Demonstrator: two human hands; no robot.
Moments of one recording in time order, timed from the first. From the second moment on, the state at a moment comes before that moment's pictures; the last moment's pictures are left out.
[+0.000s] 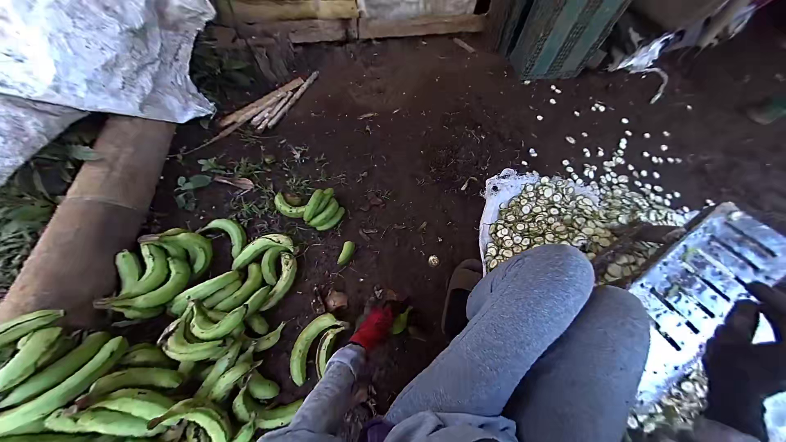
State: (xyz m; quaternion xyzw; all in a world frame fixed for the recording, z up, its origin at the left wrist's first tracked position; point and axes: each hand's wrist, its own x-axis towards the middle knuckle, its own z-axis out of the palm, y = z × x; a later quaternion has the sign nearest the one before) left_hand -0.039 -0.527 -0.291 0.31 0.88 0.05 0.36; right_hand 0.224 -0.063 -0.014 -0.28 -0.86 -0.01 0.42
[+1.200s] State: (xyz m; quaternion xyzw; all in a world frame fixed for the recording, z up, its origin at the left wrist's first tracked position) left_hand 0.070 0.007 -0.007 0.64 0.44 0.40 0.49; right_hand 0.275 -0.035 -0.017 -0.36 -0.52 0.37 0.67
